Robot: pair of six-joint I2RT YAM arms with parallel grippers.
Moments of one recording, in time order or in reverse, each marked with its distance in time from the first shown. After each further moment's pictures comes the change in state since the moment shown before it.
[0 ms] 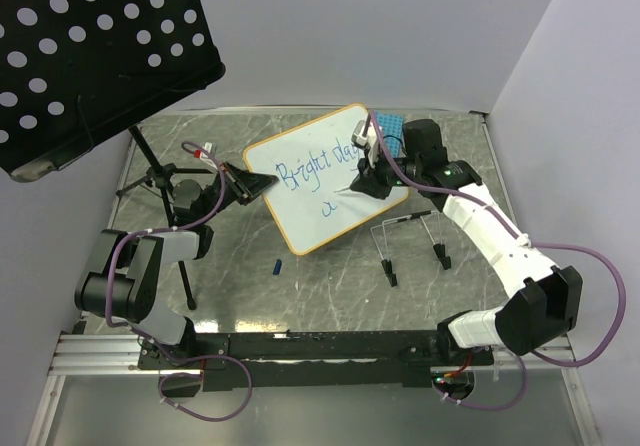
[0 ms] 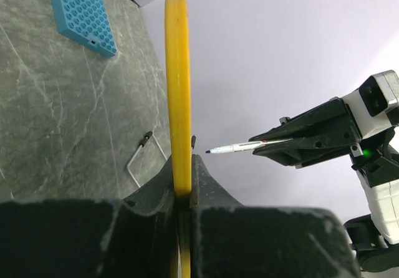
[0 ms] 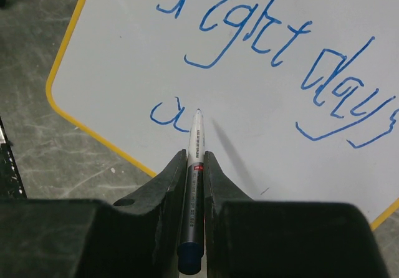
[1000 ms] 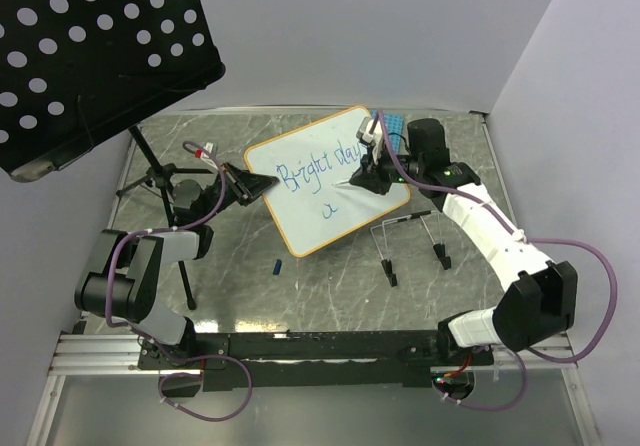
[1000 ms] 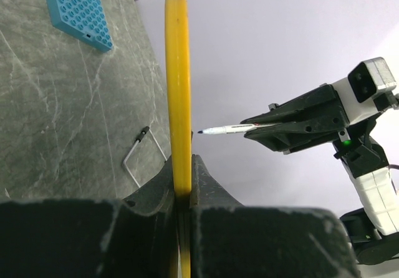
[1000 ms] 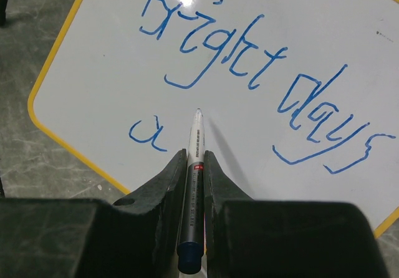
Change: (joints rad) left arm 0.000 0.000 0.000 0.000 0.022 -0.009; right arm -0.050 0.011 -0.056 0.149 -0.091 0.013
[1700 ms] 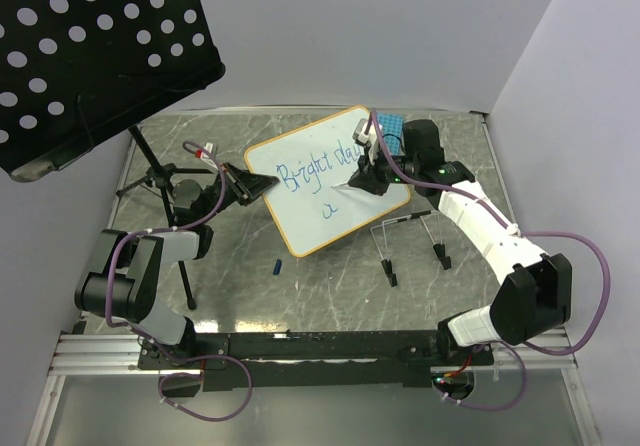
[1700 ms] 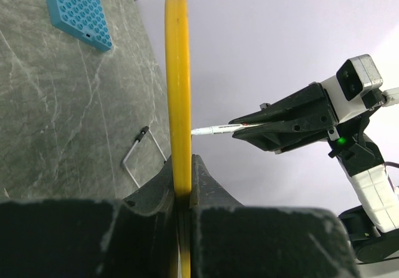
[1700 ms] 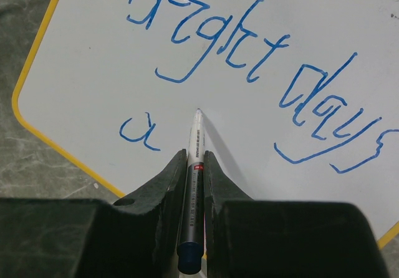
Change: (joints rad) left arm 0.000 0.000 0.000 0.000 0.000 -0.003; right arm 0.014 0.040 0.000 0.002 0.026 0.000
